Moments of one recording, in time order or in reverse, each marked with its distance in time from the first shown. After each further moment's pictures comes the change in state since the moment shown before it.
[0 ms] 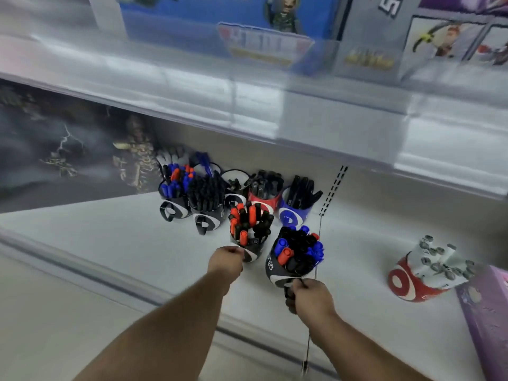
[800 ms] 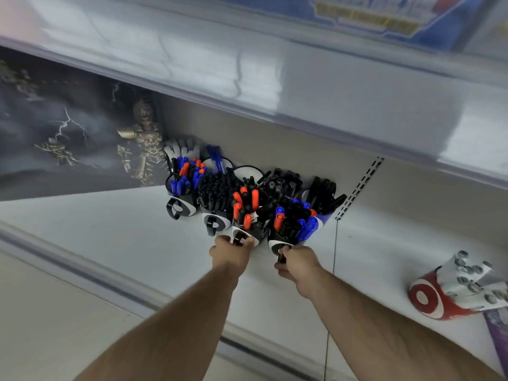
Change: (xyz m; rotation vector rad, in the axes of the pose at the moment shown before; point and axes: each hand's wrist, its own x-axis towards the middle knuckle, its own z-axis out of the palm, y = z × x) left_hand 0.034 0.010 -0.011 -0.035 0.129 -0.074; right_hand 0.063 -0.073 0.058 0.163 -0.072 0.091
